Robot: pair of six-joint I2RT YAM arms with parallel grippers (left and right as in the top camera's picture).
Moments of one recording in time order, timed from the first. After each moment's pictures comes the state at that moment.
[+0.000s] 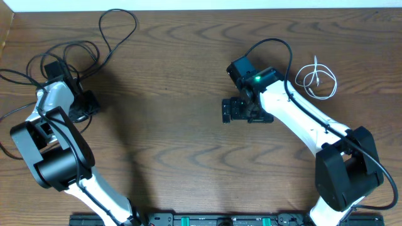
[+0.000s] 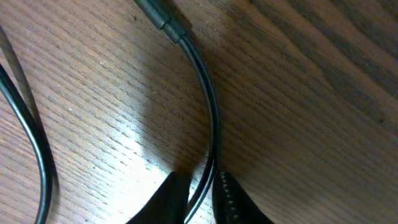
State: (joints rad) left arm 0.46 2.02 1.32 -0.70 -0.04 -0.09; right arm 0.54 1.85 1.40 -1.02 -0.08 0.54
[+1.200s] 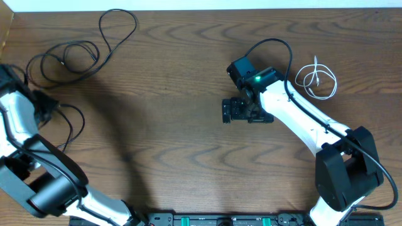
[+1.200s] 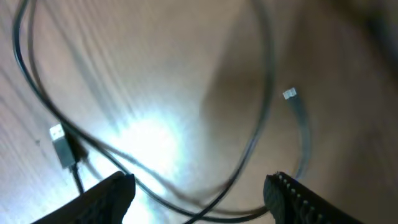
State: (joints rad) left arm 0.69 1.87 1.43 -0.82 -0.14 -0.35; right arm 0.54 1.85 1.40 -1.02 -0.08 0.54
